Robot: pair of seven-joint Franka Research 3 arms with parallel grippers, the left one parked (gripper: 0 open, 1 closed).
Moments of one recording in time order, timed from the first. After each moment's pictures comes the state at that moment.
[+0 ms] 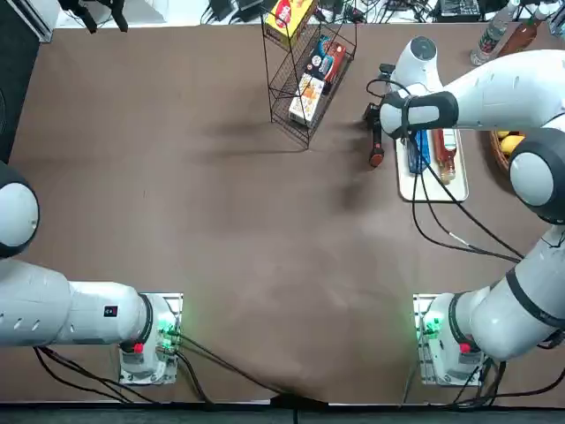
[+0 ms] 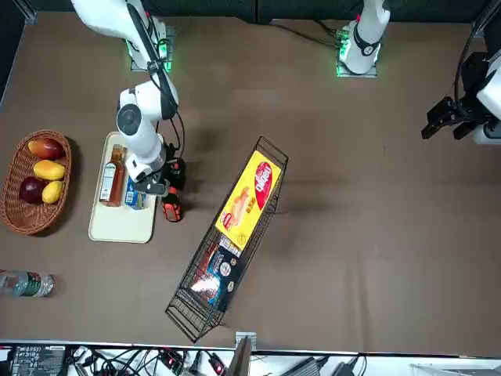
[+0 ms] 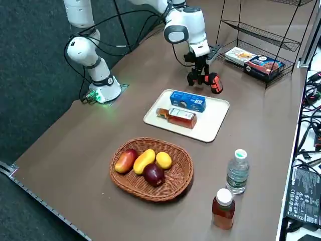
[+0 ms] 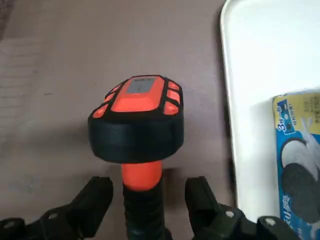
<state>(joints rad) 0.41 0.33 -0.06 -2.21 0.04 2.65 0.46</state>
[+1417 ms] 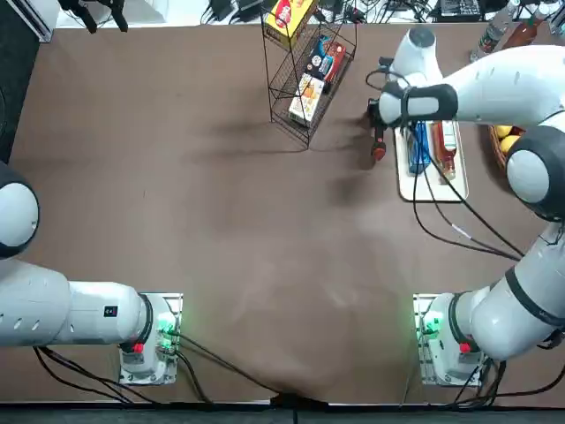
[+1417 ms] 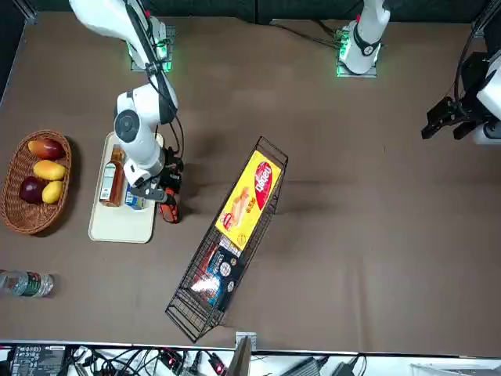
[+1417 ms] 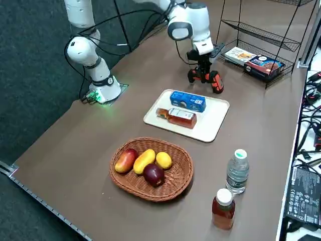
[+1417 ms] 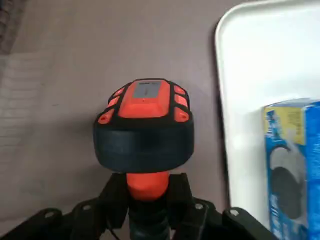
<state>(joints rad) 0.41 0.34 -0.07 -2.12 0.04 2.53 0.47</state>
